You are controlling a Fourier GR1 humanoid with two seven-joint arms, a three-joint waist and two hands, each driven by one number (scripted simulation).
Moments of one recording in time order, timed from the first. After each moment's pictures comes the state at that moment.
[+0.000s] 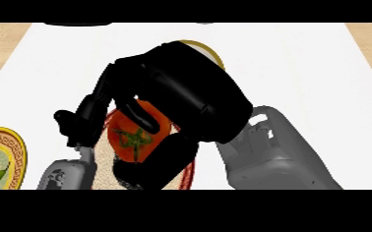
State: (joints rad) left arm -0.16 0.07 -0.05 -1.54 -0.04 0.07 0.09; right arm -0.89 -0.04 0.41 -1.72 0.36 0.27 0.36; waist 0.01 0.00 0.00
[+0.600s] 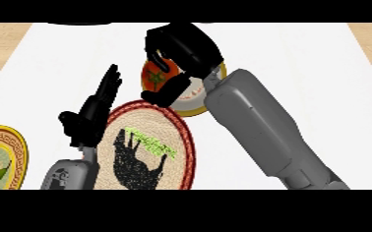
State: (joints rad) left arm -0.16 0.07 -0.06 -1.52 -0.05 0.06 0.06; right arm -0.97 -0.03 0.35 -1.14 0.59 0.05 -0.03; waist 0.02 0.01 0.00
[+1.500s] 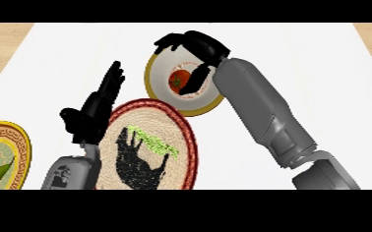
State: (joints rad) left arm -0.18 0.06 -0.06 -1.53 -0.05 0.05 0.08; right arm -1.14 -0.01 0.17 -0.45 0.49 0.14 -0.47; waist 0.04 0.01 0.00
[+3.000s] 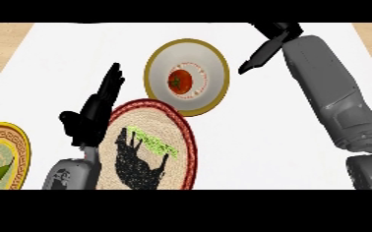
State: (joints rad) left arm -0.16 0.05 -0.06 -1.55 -0.06 0.05 0.08; right arm -1.18 -0.28 -0.12 -0.27 0.23 0.57 -0.59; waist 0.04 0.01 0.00
